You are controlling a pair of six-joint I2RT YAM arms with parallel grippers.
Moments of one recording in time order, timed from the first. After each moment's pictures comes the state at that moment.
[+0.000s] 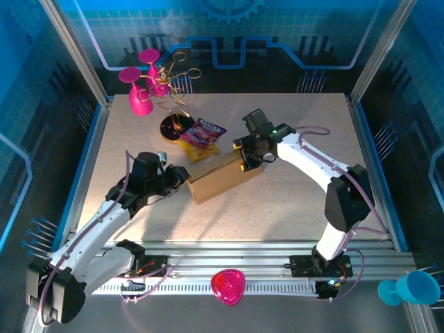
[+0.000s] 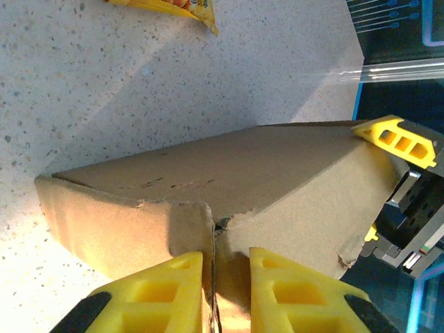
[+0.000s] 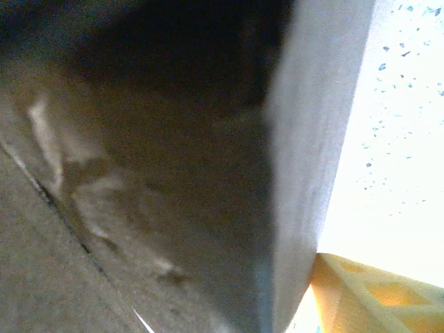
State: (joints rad) left arm -0.34 0.94 0.65 -0.38 0.32 -1.10; right arm 0.55 1.73 1.44 -0.76 -0.20 1.78
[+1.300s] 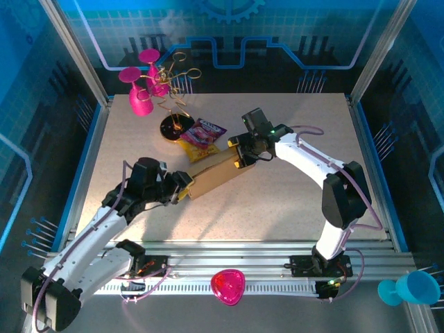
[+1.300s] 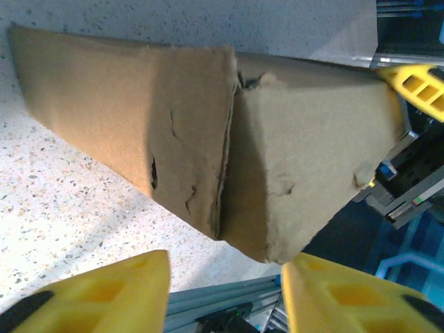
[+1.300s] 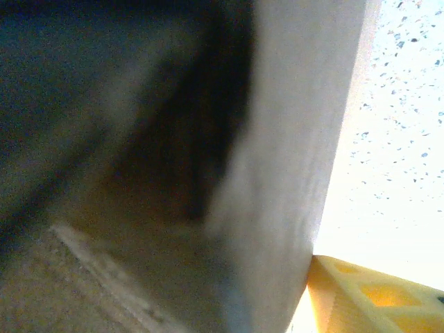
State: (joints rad) left arm -0.38 0.87 0.65 -0.50 0.38 -1.30; right arm 0.54 1.77 1.43 -0.65 -0.28 1.76
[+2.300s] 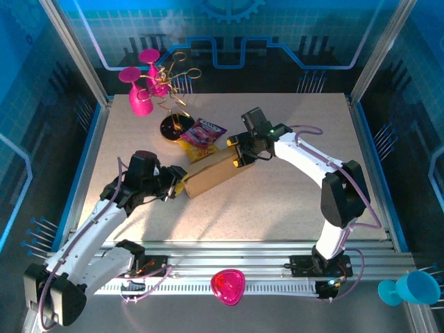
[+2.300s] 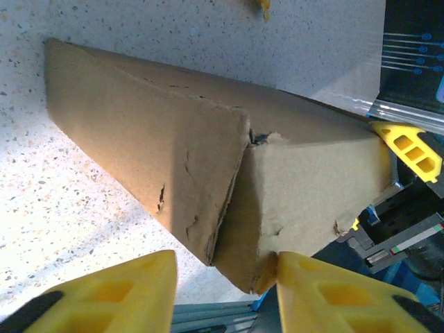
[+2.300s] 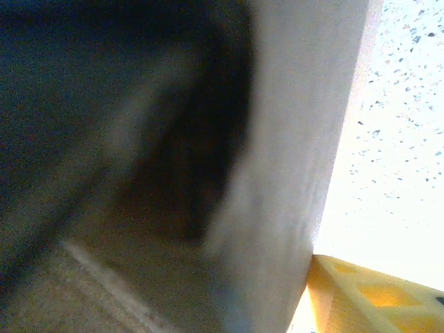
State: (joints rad) left arm -0.31 0.92 0.73 -0.57 0.36 -1.37; right arm 0.54 1.78 1.44 -0.64 -0.29 1.76
